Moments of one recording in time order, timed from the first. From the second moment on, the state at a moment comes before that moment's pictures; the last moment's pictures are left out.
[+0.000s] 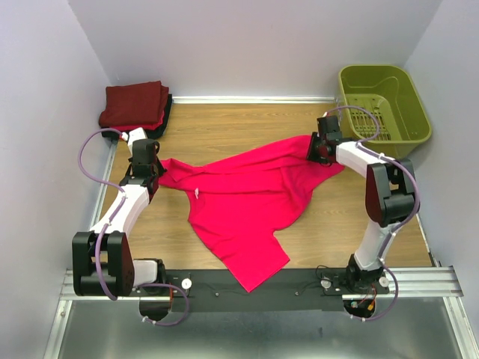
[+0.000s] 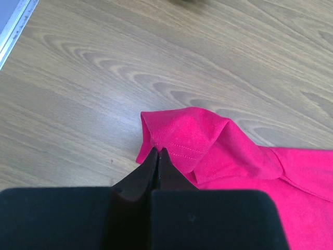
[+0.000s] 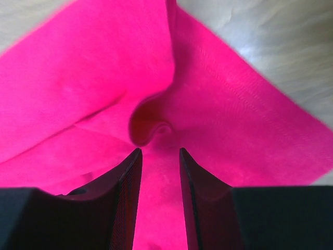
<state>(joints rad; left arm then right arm) -0.01 1.27 0.75 -0.11 -0.28 -0.37 0.19 1.85 1.22 -0.26 0.08 0.38</state>
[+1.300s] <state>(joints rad) -0.01 1.27 0.75 -0.10 -0.28 -0.37 0.19 1.97 1.30 -0.28 0.05 0.45</state>
